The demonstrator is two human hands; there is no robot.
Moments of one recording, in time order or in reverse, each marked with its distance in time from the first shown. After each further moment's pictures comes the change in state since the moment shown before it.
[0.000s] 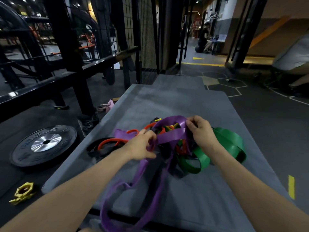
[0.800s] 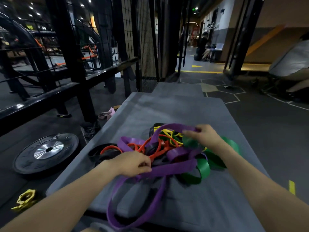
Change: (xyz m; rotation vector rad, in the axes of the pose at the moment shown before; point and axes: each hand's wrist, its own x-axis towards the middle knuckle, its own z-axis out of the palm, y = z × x) left_hand -0.045 0.009 -0.011 0.248 -0.256 0.205; right_hand 0.004 -0.007 -0.042 -0.302 -0.133 0.114
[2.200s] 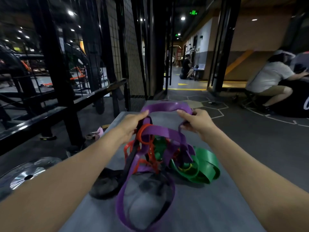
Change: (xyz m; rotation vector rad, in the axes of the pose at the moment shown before) left_hand 0.064 0.032 -0.138 -1.347 0.557 -0.232; right_hand 0.017 -0.080 -0.060 0.551 0.176 0.003
